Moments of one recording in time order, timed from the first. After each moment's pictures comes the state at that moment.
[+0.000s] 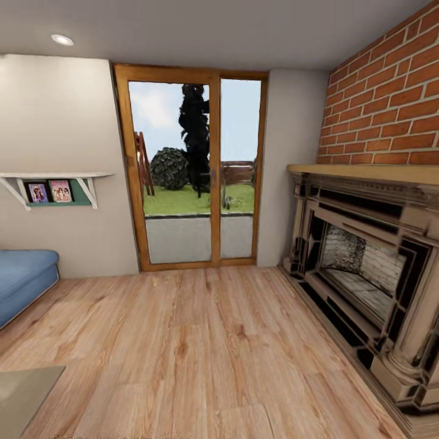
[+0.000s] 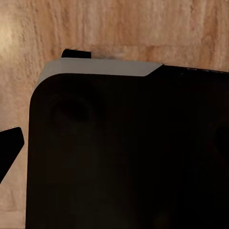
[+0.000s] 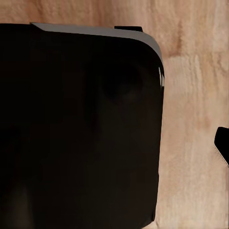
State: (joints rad) left arm 0.00 -0.04 0.01 -0.07 0.12 0.00 -0.01; right arm 0.02 0.00 0.01 -0.01 0.01 -0.04 0.00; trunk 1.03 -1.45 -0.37
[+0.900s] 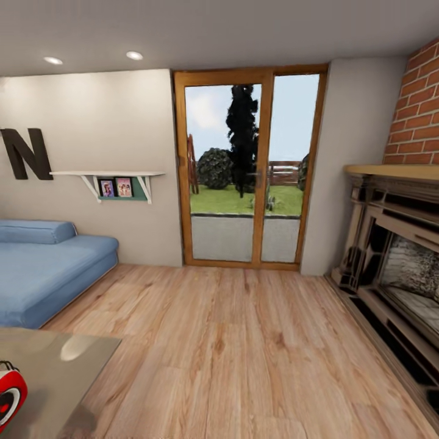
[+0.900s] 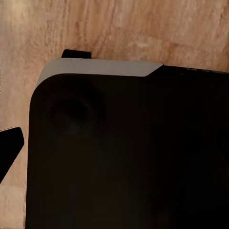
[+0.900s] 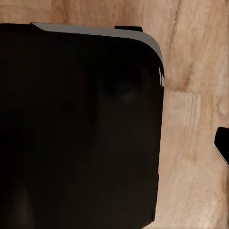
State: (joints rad) left arm 0.00 -0.04 0.01 -0.07 0.12 0.00 -0.01; right arm 0.02 0.00 0.01 -0.01 0.01 -0.04 0.00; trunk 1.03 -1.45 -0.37
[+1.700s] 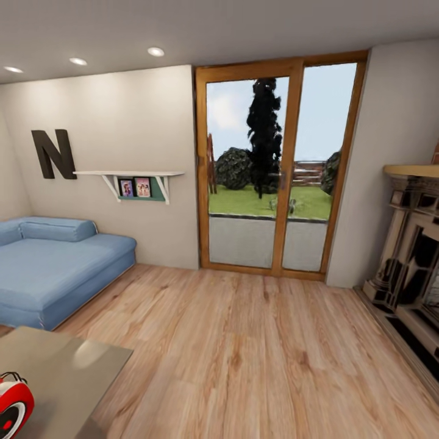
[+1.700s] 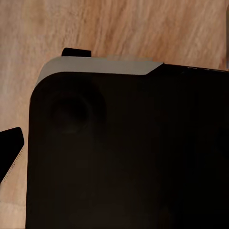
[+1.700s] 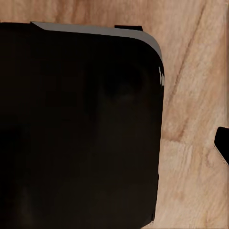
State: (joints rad) left arm 0.00 -0.04 0.00 -0.07 0.12 0.00 -0.01; right arm 0.02 0.00 0.01 -0.01 0.01 -0.03 0.00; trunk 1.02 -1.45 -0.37
